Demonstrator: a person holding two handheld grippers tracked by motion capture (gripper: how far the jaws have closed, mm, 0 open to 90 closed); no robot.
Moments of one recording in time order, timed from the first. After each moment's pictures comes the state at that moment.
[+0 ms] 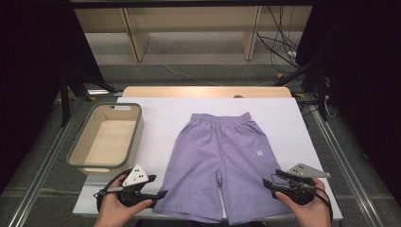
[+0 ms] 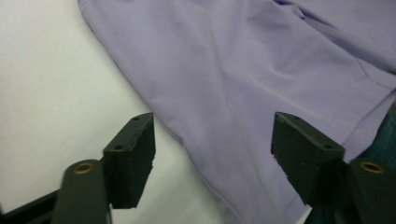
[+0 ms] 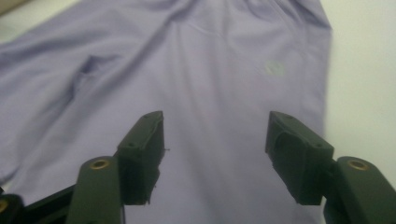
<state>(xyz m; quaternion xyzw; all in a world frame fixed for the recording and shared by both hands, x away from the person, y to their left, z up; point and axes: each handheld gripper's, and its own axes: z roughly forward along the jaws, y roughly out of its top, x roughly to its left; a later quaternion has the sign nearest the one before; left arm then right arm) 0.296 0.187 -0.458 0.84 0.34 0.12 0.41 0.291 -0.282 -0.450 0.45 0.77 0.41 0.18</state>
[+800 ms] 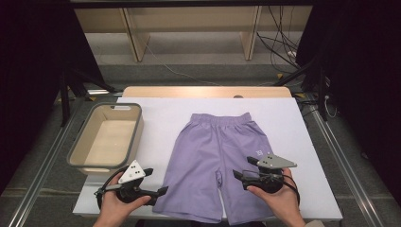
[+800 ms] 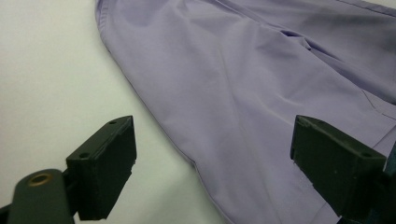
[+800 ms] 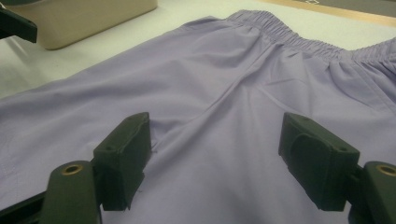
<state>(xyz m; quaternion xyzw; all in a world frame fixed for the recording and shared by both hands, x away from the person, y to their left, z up) 0.300 0.192 -0.462 0.81 0.35 0.13 0.45 0.326 -0.218 -0.457 0.37 0.78 0.47 0.17</state>
